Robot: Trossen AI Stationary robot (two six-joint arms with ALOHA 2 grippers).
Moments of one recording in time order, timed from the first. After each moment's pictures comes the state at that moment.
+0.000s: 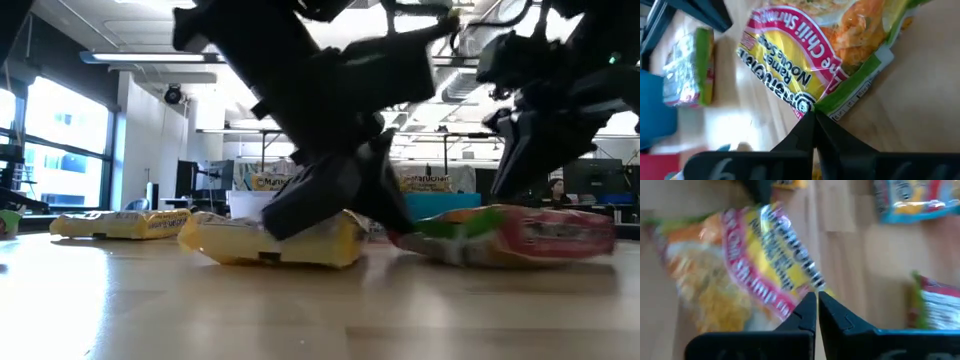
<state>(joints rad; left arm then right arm) -0.37 2.18 1.42 -0.18 -0.55 0.36 0.40 1.37 0.63 -0.28 0.32 0.31</state>
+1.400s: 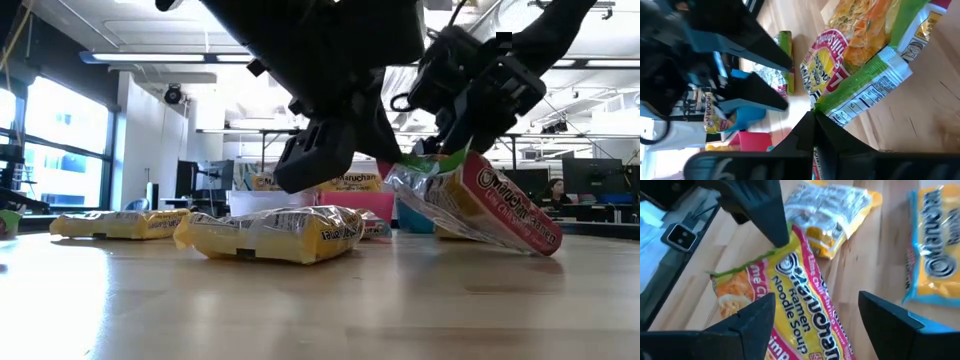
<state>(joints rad) -0.40 2.11 1.42 -0.16 -0.87 0.56 -0.20 1.47 0.62 0.06 -0.63 -0.07</state>
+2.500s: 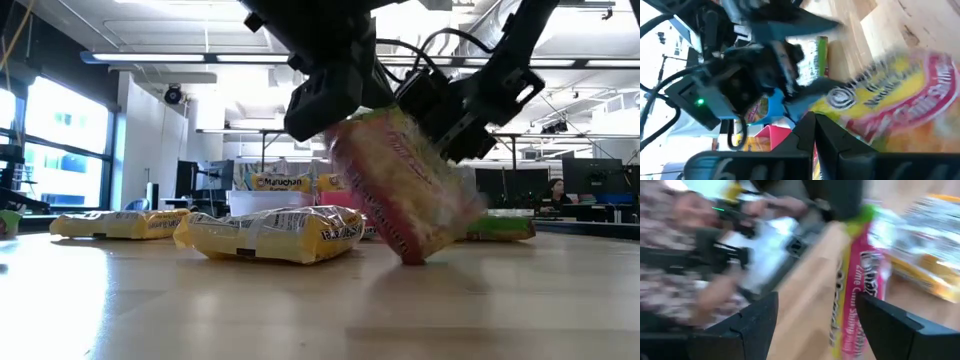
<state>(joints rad) -0.42 2.04 1.42 -0.15 -0.97 0.56 -0.26 1.76 0.72 0.21 -1.27 -0.16</state>
